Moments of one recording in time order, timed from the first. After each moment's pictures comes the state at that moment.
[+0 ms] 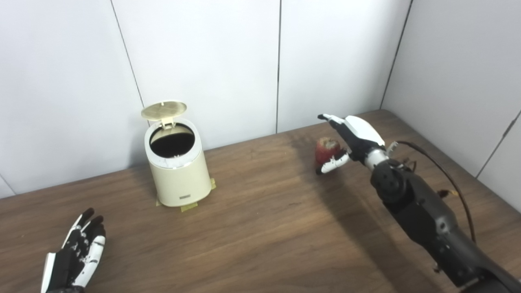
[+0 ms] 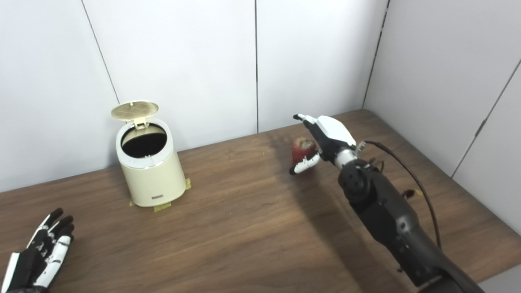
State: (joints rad) left arm -0.12 0.15 0.07 0.04 0.03 0.03 -0.06; right arm -0.42 -0.58 0.12 0.18 -0.58 0.27 0.08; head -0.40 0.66
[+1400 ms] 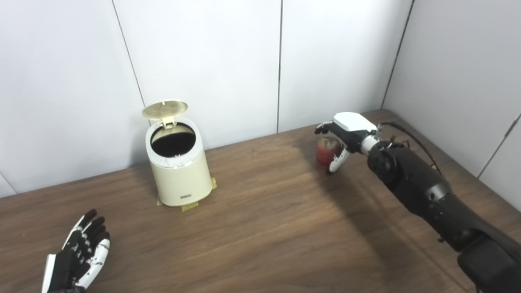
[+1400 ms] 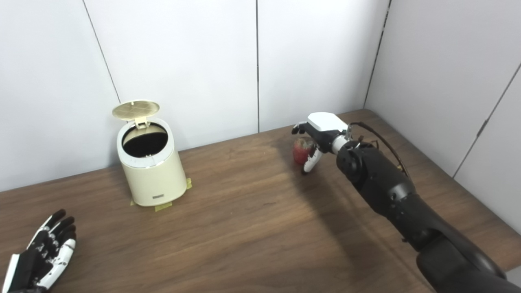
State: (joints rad) left arm -0.10 0.14 0.05 0.01 0.02 0.06 -0.04; right arm -0.54 -0.67 0.26 0.41 -0.72 0.15 0.17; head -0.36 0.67
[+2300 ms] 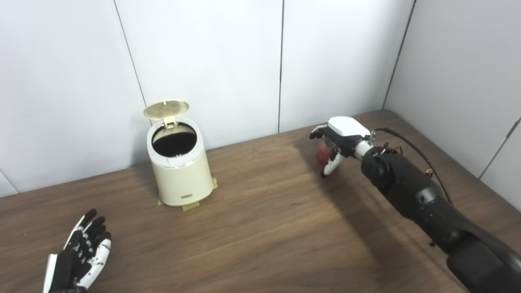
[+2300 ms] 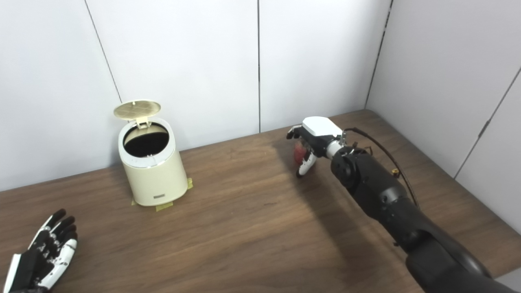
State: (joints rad) left arm -0.10 0.14 0.05 0.01 0.01 0.06 -0.04; right arm -0.55 -0.61 0.24 0.47 -0.71 0.09 0.06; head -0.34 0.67
